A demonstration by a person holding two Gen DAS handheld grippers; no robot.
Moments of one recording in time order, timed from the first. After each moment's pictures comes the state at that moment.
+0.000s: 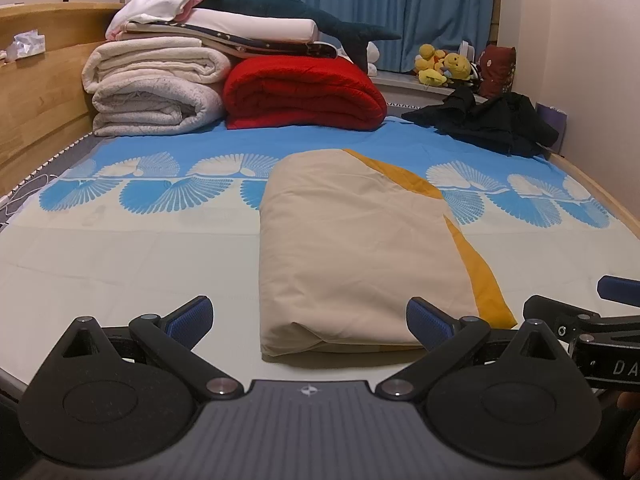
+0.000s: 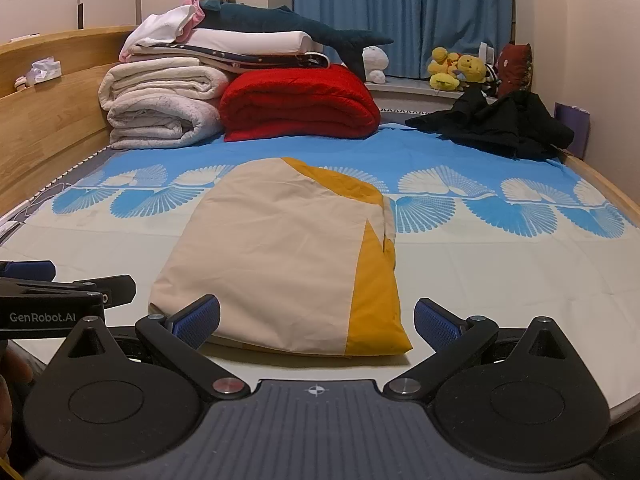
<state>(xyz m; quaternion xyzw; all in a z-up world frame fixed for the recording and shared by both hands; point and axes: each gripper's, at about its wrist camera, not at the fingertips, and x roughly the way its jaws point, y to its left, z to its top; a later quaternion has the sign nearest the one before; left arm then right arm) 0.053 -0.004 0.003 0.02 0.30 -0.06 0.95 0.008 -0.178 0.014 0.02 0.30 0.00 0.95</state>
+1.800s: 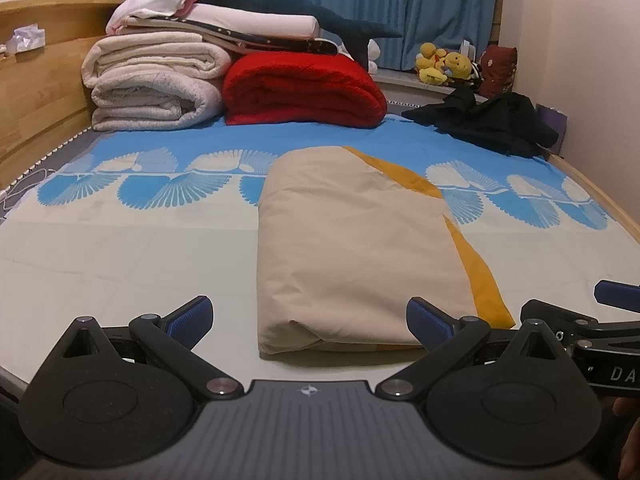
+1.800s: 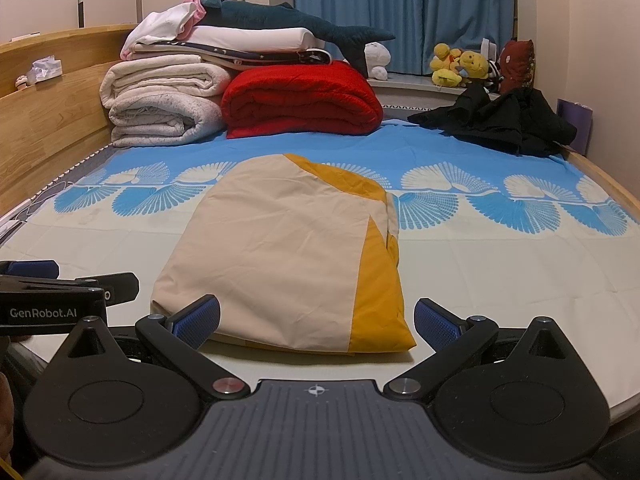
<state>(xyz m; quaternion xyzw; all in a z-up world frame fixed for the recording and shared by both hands) 0.054 -0.008 0.003 0.01 0.31 -0.06 0.95 0.009 -0.177 0.014 0.02 0.30 0.00 0.95</state>
